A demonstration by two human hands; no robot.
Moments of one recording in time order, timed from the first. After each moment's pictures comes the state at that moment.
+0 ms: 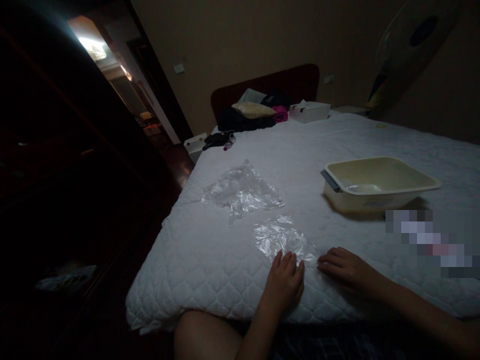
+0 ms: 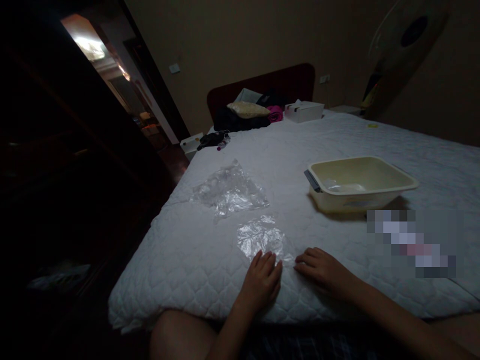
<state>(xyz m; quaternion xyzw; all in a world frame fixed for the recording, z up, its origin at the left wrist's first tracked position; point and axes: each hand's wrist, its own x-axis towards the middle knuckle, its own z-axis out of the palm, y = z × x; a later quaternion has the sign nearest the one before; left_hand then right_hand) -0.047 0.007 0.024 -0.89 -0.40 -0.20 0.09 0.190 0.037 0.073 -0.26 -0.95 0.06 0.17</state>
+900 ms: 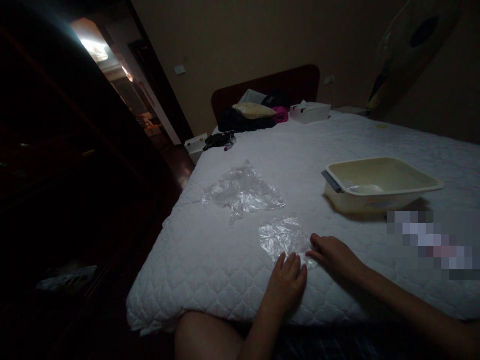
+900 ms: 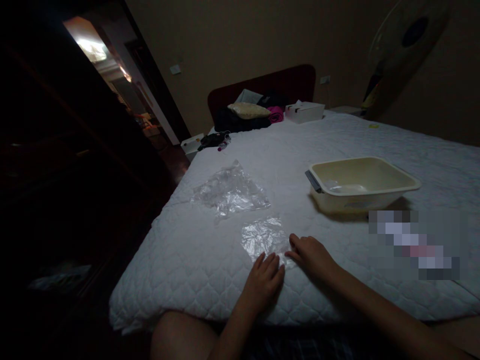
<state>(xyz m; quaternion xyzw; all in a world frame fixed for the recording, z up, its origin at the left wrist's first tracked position) -0.047 0.009 0.021 -0.90 -0.37 -0.19 0.14 0.151 0.067 0.067 -0.52 -0.84 0.11 0.14</state>
